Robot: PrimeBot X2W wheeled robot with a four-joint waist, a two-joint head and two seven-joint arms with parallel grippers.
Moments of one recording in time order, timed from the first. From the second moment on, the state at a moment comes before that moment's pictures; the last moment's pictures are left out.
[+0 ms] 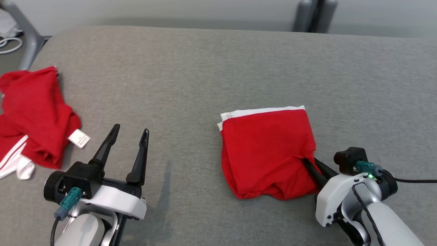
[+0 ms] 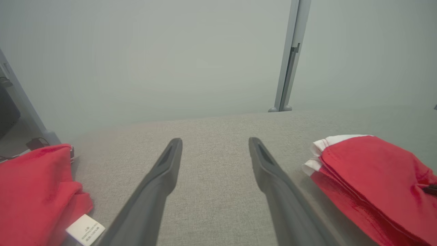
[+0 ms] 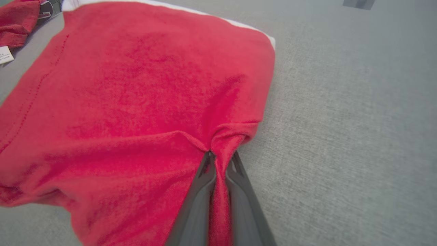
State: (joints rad) left arm -0.24 0.37 -0.46 0.11 -0.51 0.17 -0.26; right arm -0.31 -0.17 0.34 0.40 0.31 0.13 0.12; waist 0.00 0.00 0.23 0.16
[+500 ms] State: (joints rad) left arm -0.26 0.43 -0.46 0.00 -0.48 0.19 -0.21; right arm -0.37 -0.35 0.38 0.25 0.31 0.13 0.16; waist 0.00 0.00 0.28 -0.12
